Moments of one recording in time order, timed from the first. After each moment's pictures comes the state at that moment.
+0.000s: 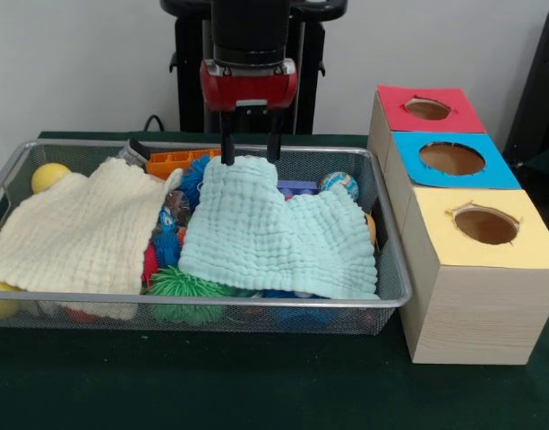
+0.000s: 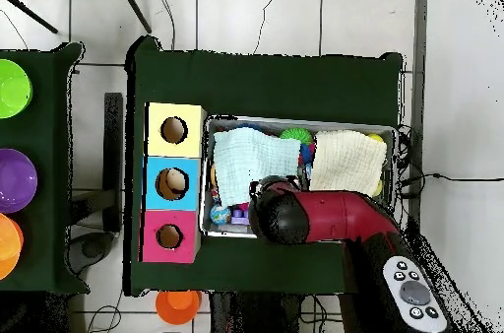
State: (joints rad) arm -0.53 -0.78 0.27 1.88 -0.43 0.37 1.57
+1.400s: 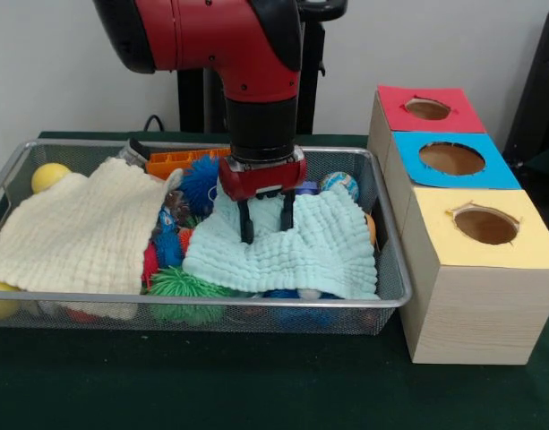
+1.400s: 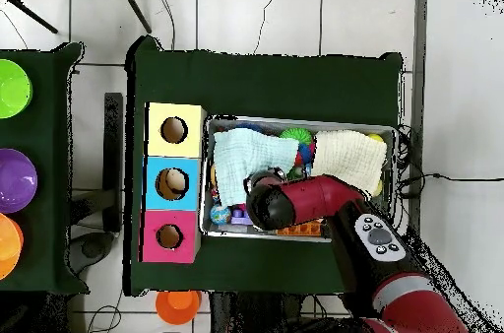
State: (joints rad) arm -0.52 -0.50 0.29 1.73 -0.63 0.24 1.57
